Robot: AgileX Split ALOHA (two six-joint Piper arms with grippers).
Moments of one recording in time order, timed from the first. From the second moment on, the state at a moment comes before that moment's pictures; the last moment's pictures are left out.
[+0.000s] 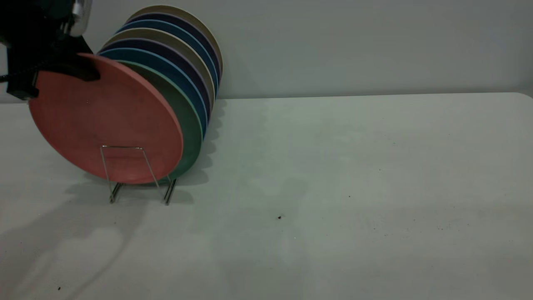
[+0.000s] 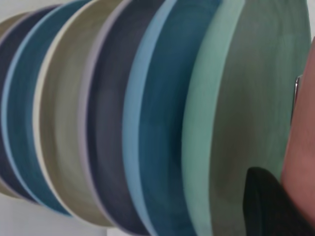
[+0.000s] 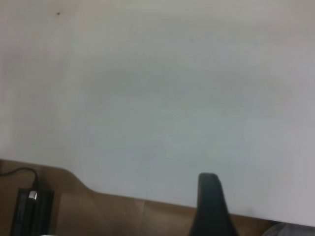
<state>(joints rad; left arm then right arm) -0.03 1.79 -1.11 -0.64 0.33 2.10 -0.20 0.29 -0.48 0.32 1.14 -0.36</state>
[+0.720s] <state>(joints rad) -0.03 1.81 -1.11 -0.68 0.30 2.06 -0.20 0.29 -0.48 0.32 1.14 -0.36</state>
